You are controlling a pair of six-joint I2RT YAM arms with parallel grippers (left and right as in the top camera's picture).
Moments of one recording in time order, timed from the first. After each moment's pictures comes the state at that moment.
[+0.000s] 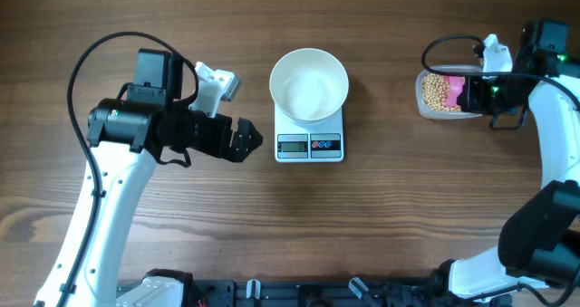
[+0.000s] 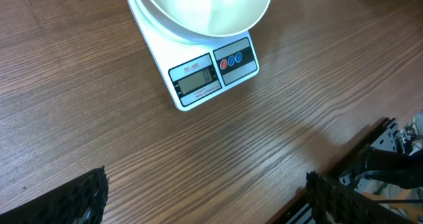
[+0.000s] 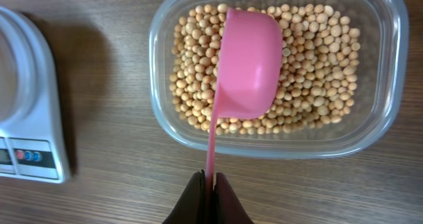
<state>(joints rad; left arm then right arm) -0.16 1.35 1.27 -1.12 0.50 0.14 -0.28 1.72 1.41 -1.01 -0.29 -0.20</state>
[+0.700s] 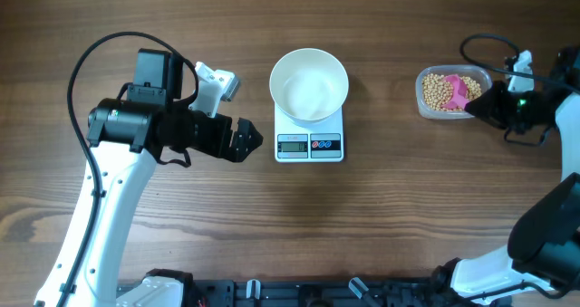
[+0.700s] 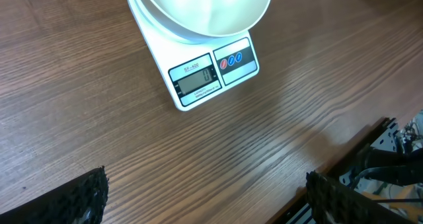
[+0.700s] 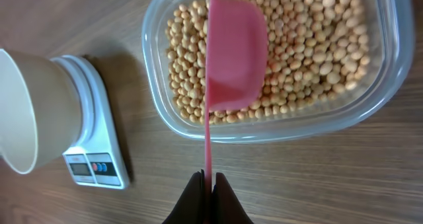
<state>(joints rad) -0.16 1.35 1.27 -1.12 0.50 0.14 -0.47 1.74 1.31 -0.97 -0.58 -0.12</state>
